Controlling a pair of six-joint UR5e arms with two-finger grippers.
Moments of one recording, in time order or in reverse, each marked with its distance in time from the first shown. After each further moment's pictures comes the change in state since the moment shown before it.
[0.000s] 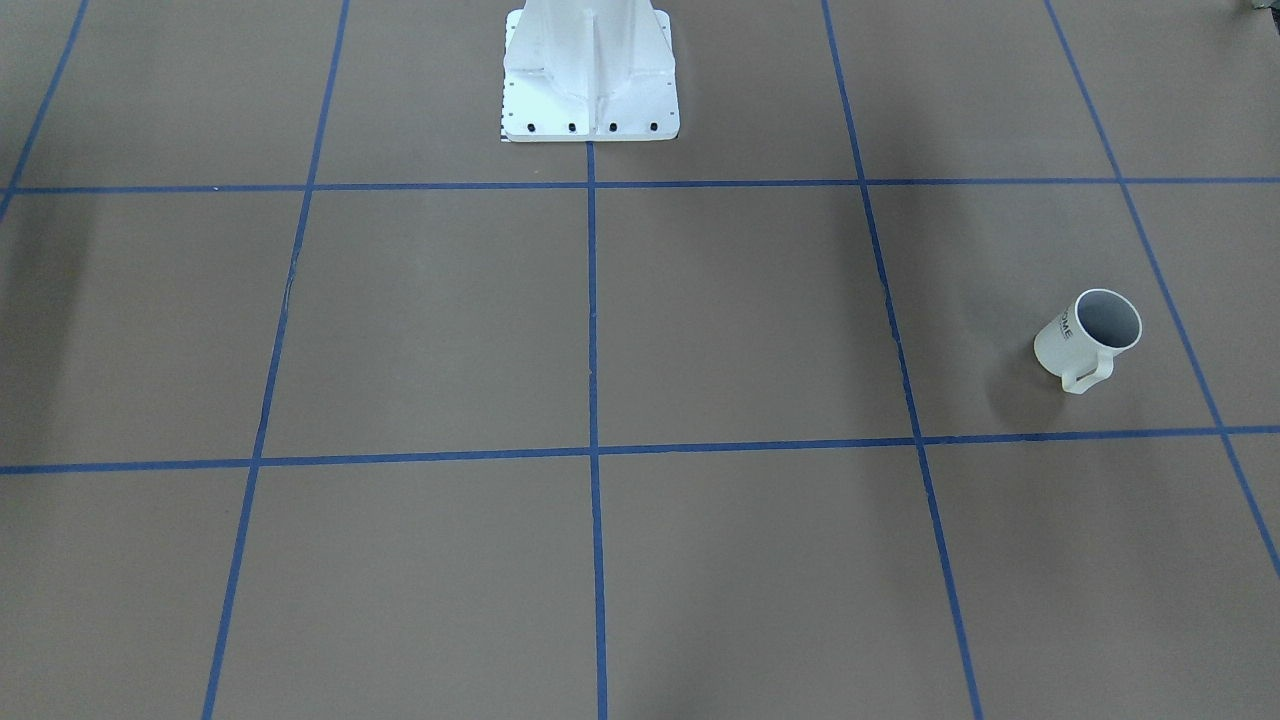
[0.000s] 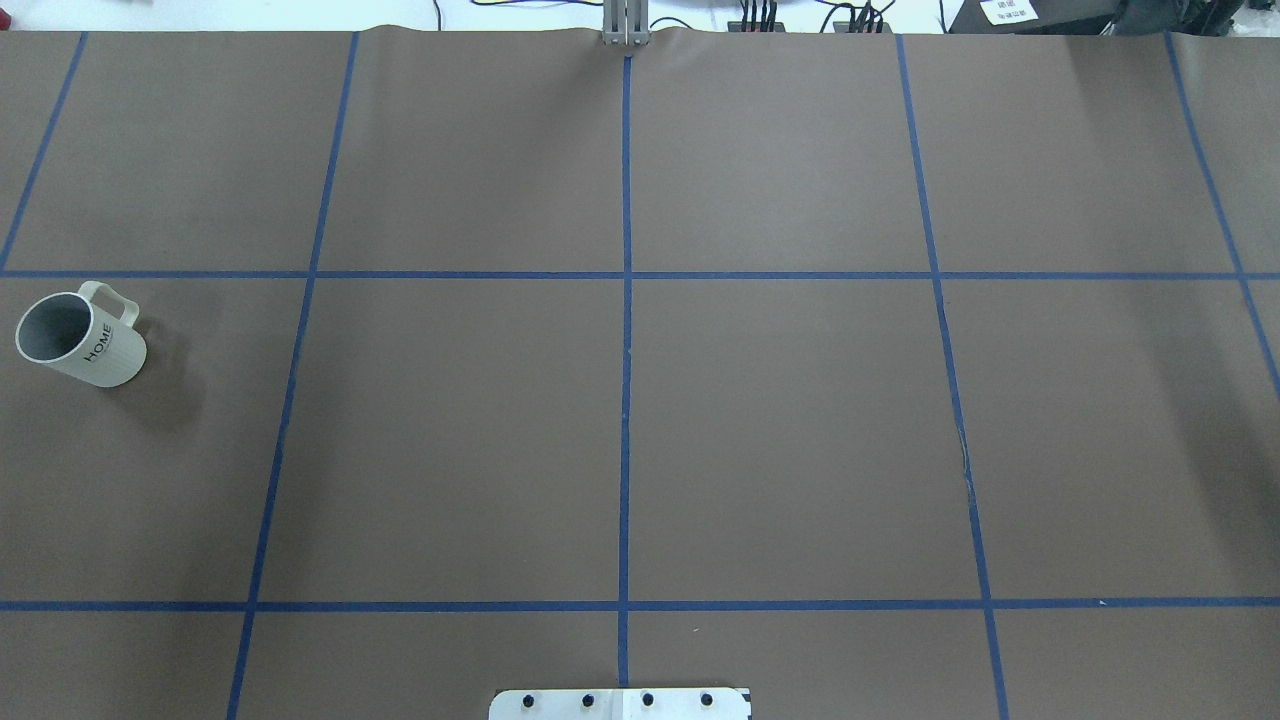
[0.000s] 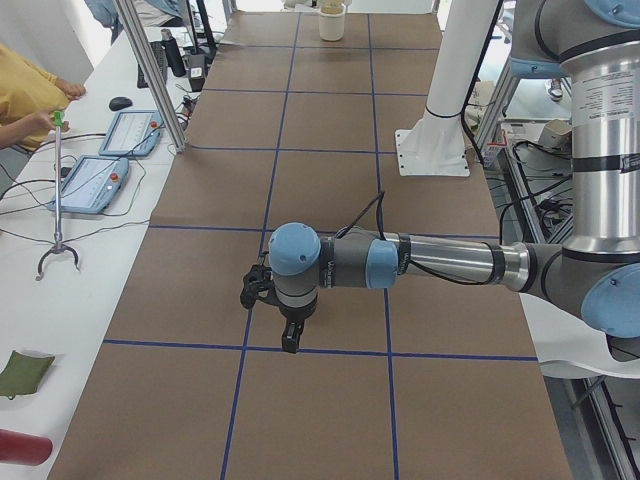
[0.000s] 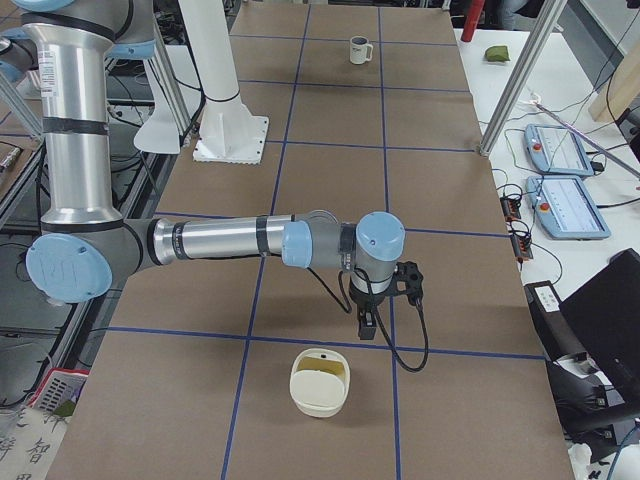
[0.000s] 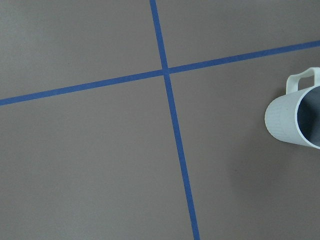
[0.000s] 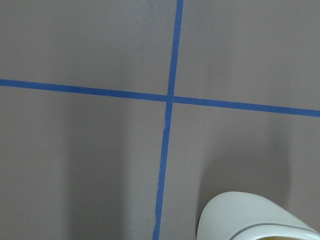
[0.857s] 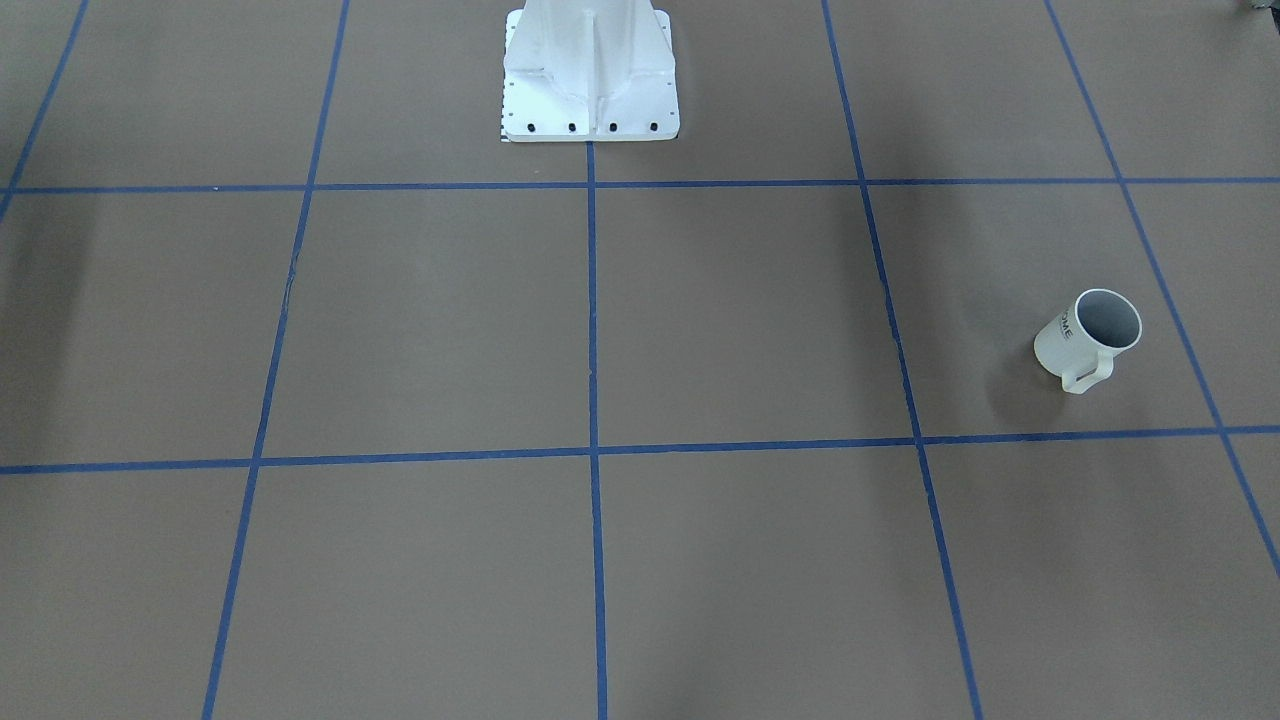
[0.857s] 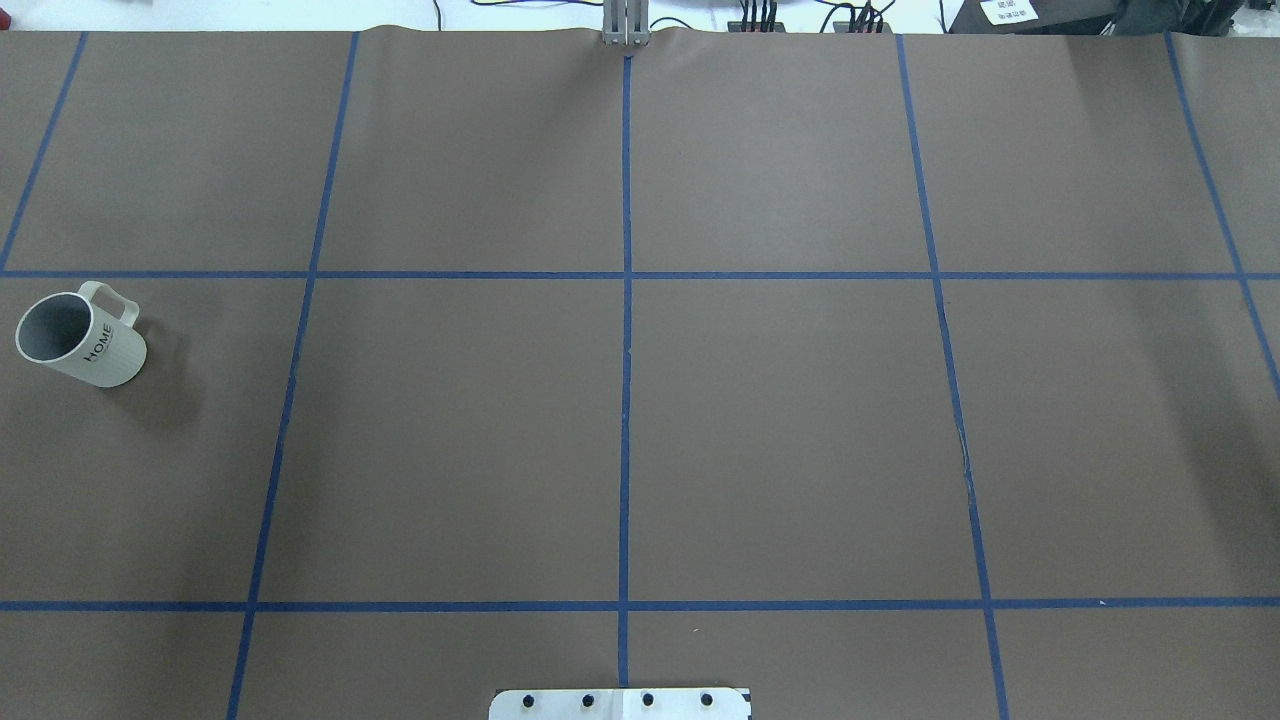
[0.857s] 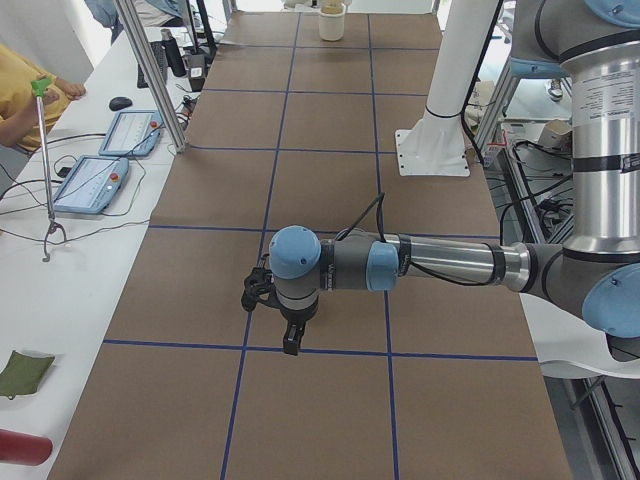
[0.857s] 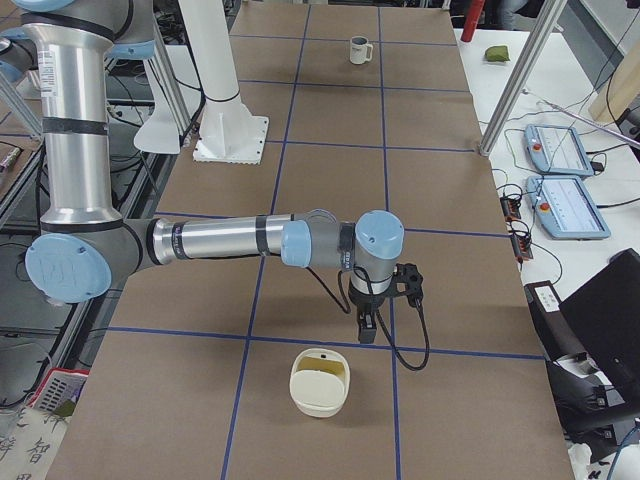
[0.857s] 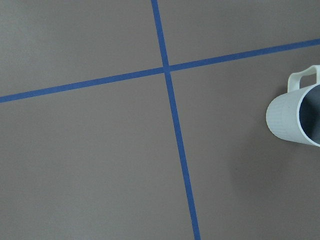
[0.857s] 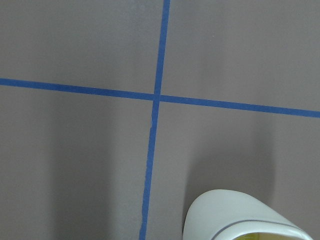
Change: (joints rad) left arm 0.000 0.002 0.013 0.000 -0.005 0.000; right arm 0.000 -0.001 0.006 0.000 -0.043 0.000
